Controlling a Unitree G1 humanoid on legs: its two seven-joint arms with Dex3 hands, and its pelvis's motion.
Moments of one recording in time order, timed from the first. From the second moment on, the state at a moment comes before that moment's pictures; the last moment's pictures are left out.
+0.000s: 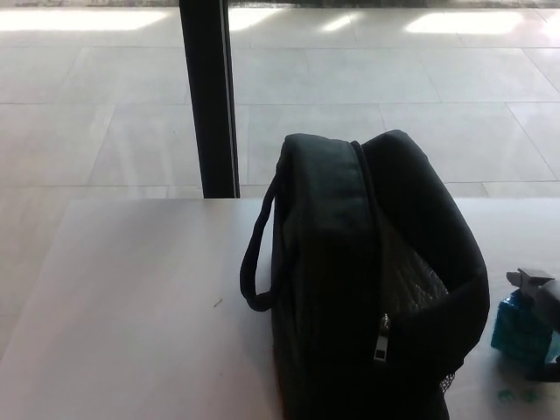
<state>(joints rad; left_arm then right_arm) 0.06 0.75 0.16 0.52 -0.10 0.41 -0.55 -0.46 -0.75 0.52 0.38 -0.60 0.22 0.15</state>
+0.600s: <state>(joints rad) 0.05 0.75 0.16 0.52 -0.10 0.41 -0.56 -0.40 -0.73 0.46 0.49 -0.66 -0.05 -0.18</state>
